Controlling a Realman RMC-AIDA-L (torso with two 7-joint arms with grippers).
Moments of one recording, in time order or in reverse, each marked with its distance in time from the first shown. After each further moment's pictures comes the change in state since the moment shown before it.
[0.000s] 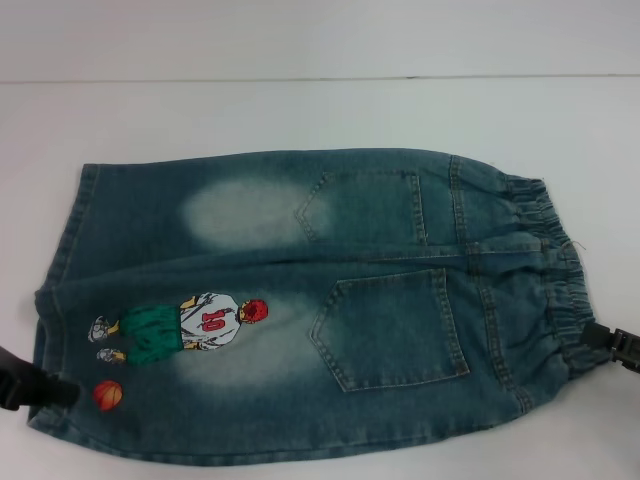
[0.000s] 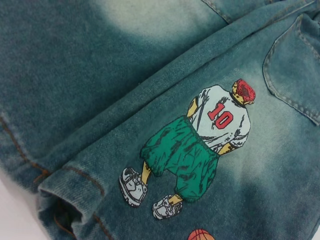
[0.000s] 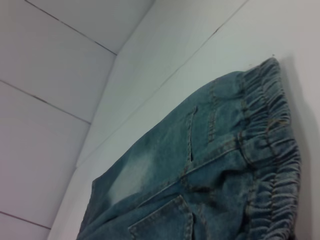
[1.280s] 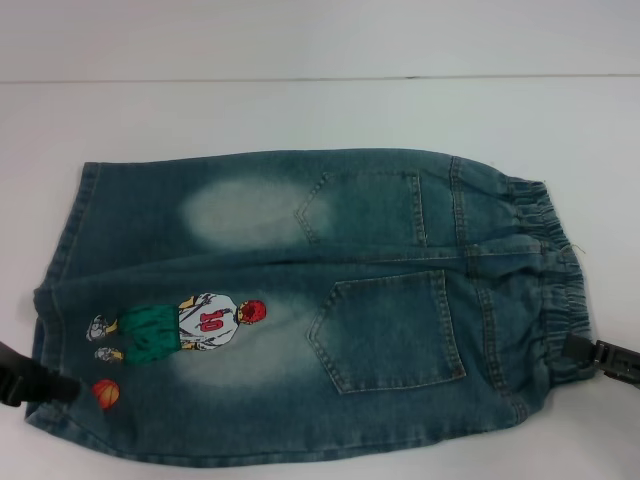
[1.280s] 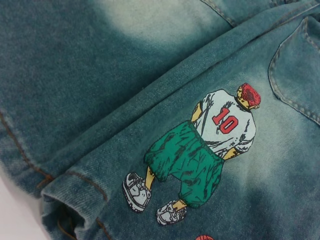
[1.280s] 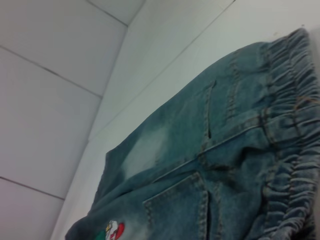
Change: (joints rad) left arm -0.002 -0.003 0.000 0.000 0.000 -0.018 0.008; right arm 0.028 -0.004 -0.013 0.000 -0.058 -0.033 0.014
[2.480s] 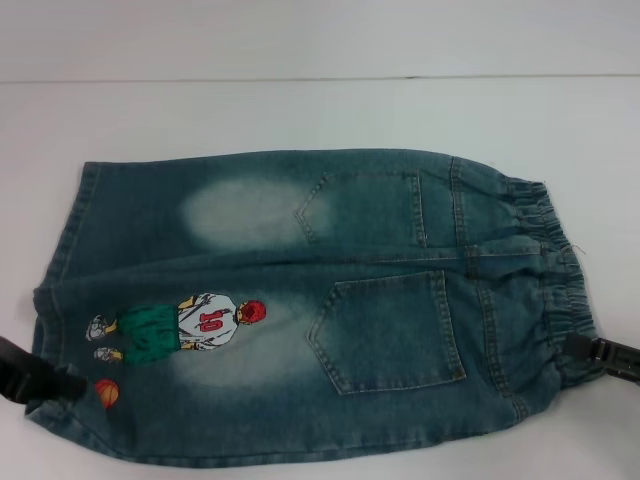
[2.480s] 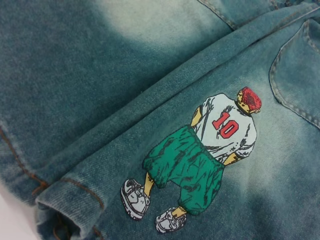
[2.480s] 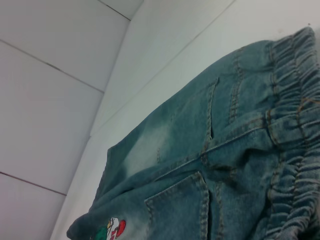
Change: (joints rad) left arm -0.008 -0.002 -0.003 -0.023 0.000 -0.020 0.000; right arm 0.016 -0.011 0.008 -0.001 -0.022 -0.013 0.014
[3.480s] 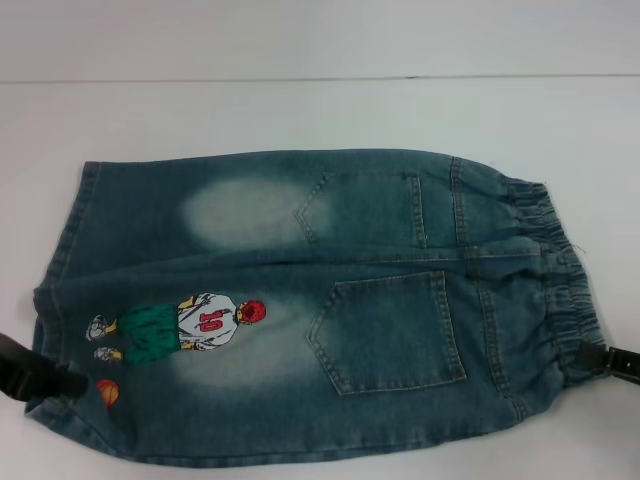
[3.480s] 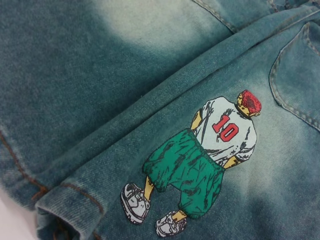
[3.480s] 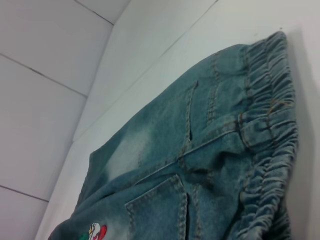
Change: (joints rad) left arm -0.003 0.000 0.000 -0.001 -0.003 -0.003 0.002; right arm -0.012 0.002 0.002 0.000 -0.002 0.041 0.000
